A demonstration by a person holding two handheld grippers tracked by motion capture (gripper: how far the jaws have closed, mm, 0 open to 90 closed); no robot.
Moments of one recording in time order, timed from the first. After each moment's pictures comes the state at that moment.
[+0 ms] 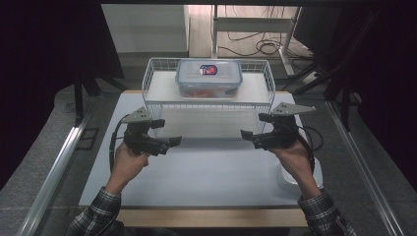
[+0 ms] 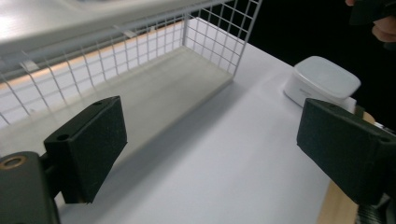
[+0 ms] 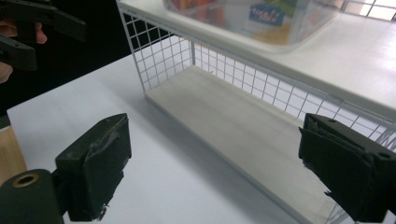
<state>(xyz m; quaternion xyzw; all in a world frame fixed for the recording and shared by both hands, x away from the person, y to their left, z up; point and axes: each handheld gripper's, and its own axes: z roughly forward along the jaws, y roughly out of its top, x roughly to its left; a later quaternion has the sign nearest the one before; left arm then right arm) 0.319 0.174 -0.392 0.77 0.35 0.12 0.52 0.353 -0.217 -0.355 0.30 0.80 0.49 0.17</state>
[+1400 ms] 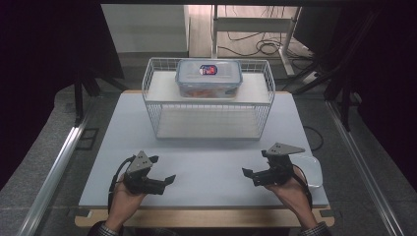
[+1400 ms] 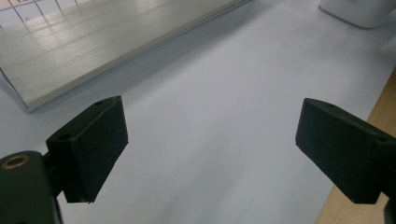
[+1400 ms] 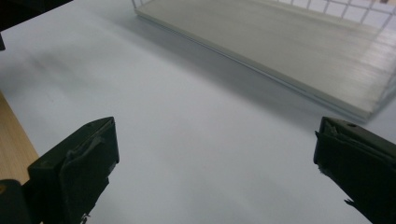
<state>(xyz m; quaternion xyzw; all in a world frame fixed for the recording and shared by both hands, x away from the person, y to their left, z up) 0.261 0.178 -0.494 0.80 0.37 0.17 0.45 0.315 -0.238 -0.456 0.35 0.82 0.43 0.13</state>
